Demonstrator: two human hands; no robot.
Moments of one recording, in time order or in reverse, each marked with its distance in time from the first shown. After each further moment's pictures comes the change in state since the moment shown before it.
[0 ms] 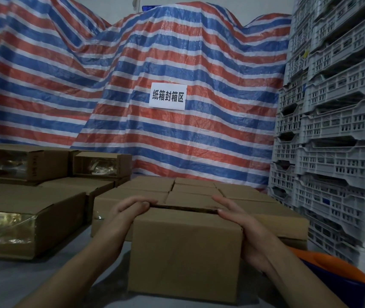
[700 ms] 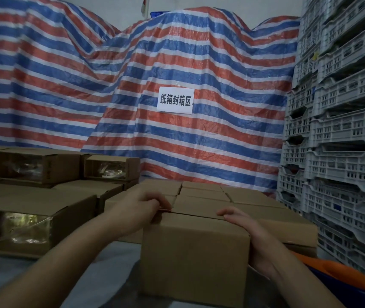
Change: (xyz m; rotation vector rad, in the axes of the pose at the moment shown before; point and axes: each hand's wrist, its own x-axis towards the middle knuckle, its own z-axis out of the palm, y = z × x) left_hand -0.004 0.061 0.007 0.573 -0.196 -0.006; right_hand -0.002 -0.003 0.009 -0.064 0.057 0.035
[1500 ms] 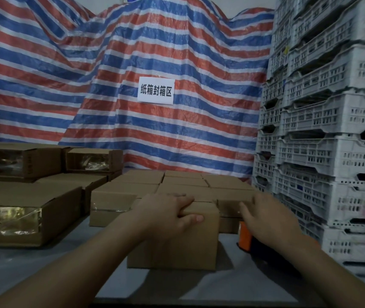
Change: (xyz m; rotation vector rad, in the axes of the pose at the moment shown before) left_hand -0.004 0.028 0.056 0.809 -0.241 0.317; right_hand -0.053 -0.014 -0.066 -1.427 0.580 -0.373
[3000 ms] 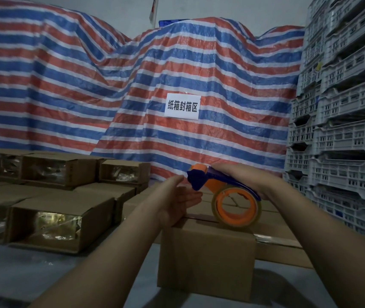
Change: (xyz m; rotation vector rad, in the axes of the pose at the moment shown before) left_hand -0.009 -0.019 -0.050 -1.865 0.245 -0.471; right_hand 0.129 -0.115 -0.025 0.735 -0.621 -0.033
